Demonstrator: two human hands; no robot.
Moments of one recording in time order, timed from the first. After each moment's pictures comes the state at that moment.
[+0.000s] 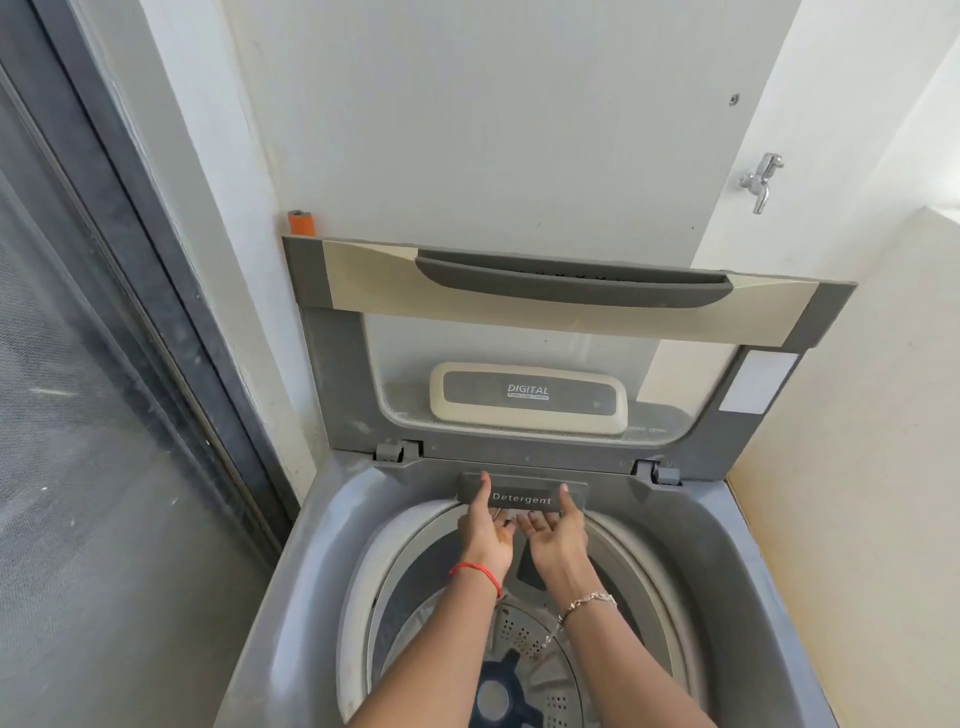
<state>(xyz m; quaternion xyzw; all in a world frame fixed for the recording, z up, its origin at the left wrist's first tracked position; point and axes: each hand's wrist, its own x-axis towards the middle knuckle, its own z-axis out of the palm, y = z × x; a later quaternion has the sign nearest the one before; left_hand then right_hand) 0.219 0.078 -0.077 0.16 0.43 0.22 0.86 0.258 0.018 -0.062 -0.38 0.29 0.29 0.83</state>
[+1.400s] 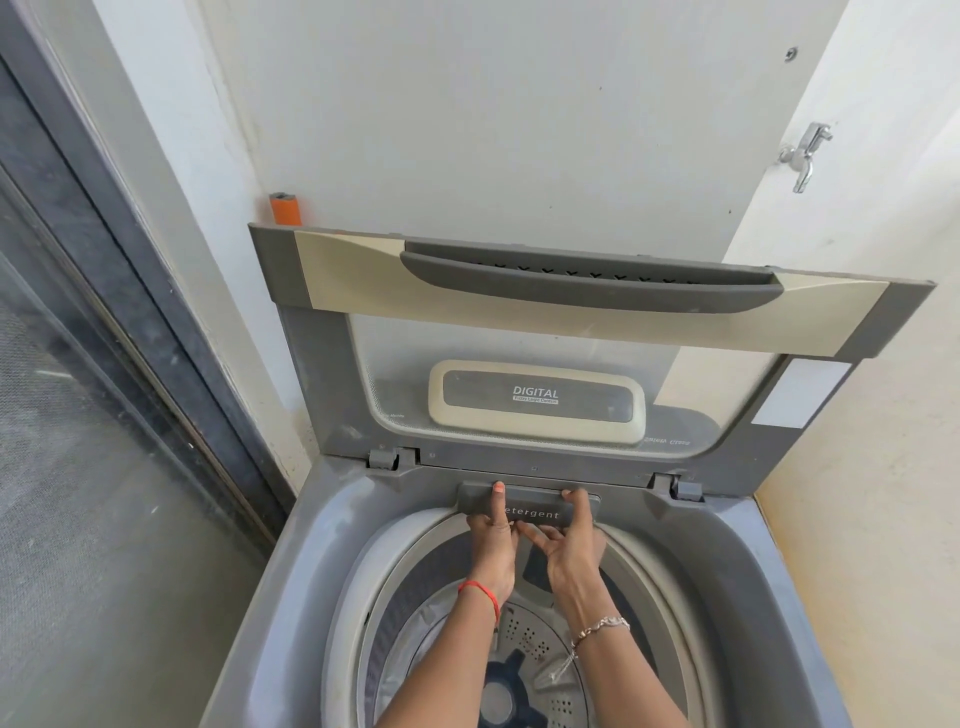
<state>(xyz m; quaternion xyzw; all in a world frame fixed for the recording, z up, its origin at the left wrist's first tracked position) 0.236 0.078 -0.116 0.34 0.44 0.19 0.81 0.276 0.017 -0.086 -0.48 0.22 0.26 0.81</state>
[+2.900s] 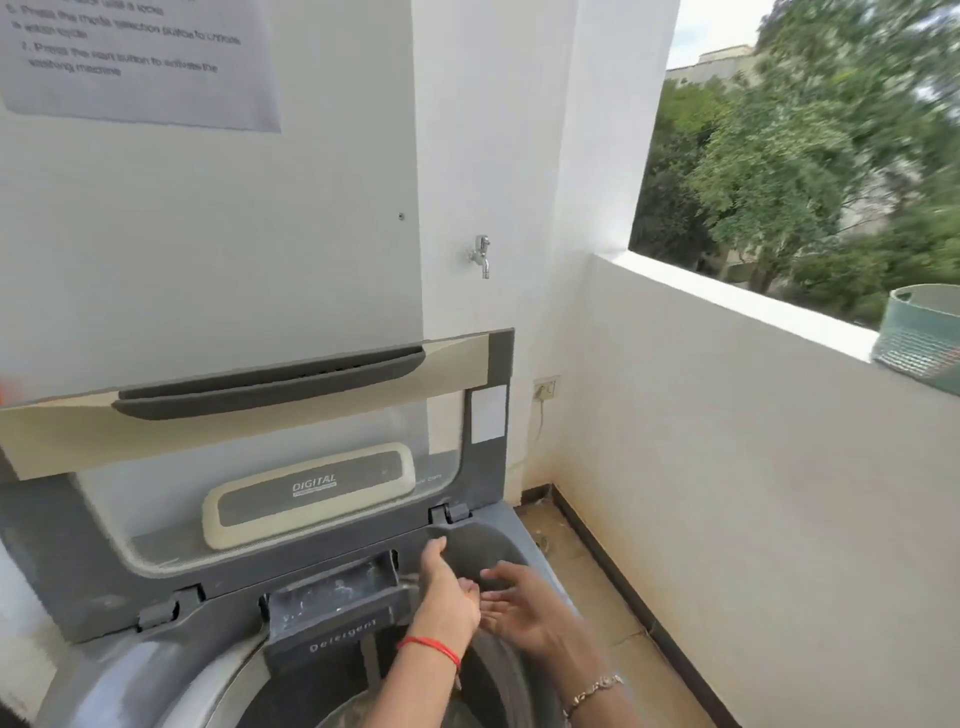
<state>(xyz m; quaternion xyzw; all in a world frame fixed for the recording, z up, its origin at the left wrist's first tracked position) 0.246 -0.075 0.036 0.23 0.43 0.05 0.87 0.266 -0.162 0.001 -0.46 0.19 0.39 0.78</state>
